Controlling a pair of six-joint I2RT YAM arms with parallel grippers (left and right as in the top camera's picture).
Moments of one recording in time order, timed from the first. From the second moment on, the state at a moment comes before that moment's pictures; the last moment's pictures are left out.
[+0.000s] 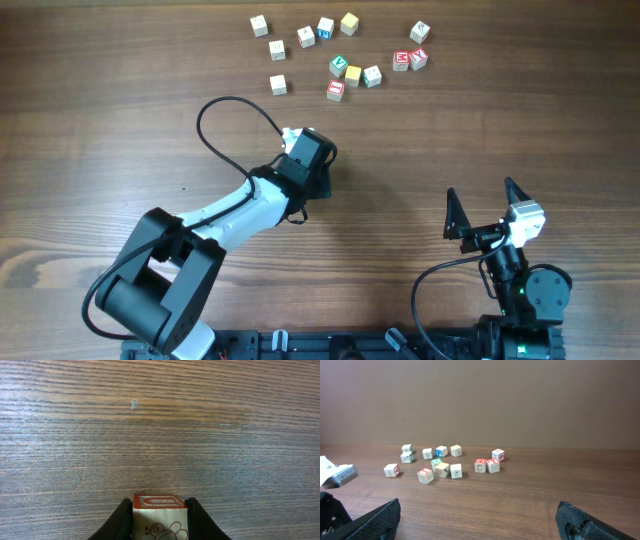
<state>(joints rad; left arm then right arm) -0.60 1.74 0.89 -0.24 -0.10 -0.61 -0.07 0.01 0.01 0.02 -0.28 0.06</state>
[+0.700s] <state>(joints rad) -0.51 1.75 0.89 -0.12 -0.11 -0.59 -0.07 0.01 0.01 0.02 -0.28 0.06</state>
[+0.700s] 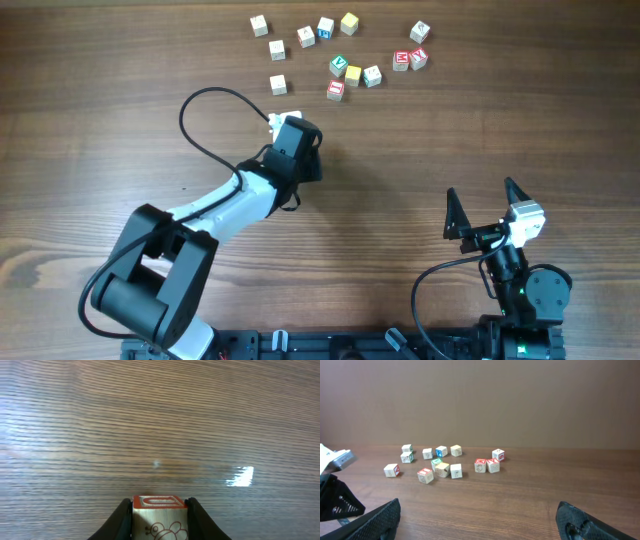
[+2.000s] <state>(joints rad) -0.41 1.75 0.89 -0.16 -0.15 -0.51 -0.07 0.01 0.01 0.02 -0.28 0.06</state>
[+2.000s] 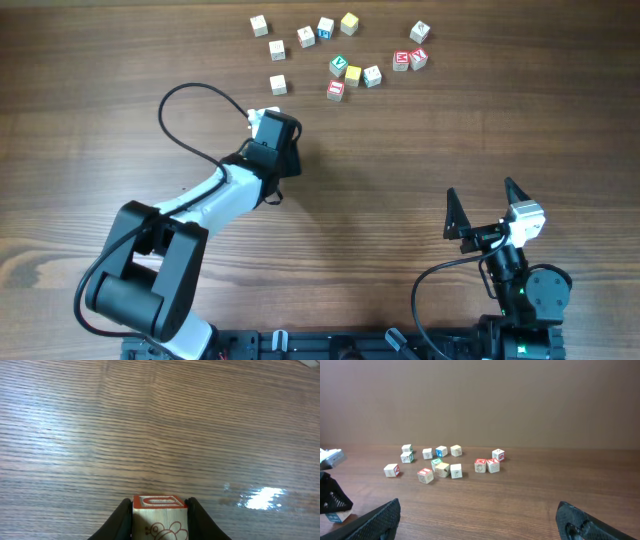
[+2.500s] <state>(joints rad) -0.40 1.75 0.89 -0.16 -0.05 -0.35 -0.07 0.01 0.01 0.02 -0.28 0.06</state>
